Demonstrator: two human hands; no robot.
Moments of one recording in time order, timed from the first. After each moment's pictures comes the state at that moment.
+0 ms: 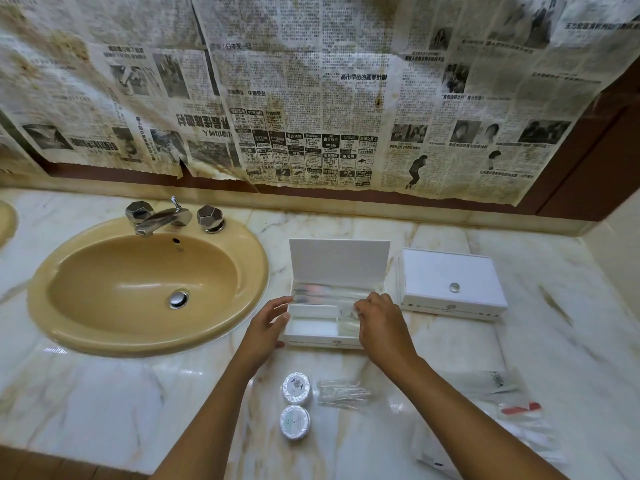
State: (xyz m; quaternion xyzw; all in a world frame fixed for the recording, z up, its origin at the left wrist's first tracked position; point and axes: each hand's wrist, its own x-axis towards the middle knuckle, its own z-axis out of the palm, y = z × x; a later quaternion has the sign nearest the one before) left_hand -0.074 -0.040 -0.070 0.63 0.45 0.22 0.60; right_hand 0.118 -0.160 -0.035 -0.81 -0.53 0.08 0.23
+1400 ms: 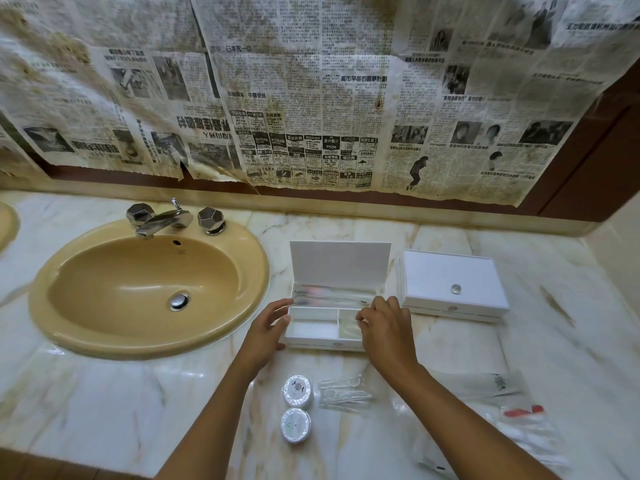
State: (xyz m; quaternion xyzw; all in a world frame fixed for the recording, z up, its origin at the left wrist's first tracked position) left_hand -0.073 -0.040 -0.070 0.63 0.45 0.22 0.59; right_hand 0.119 -0.164 -0.046 -0.83 -0.52 -0.01 0.19
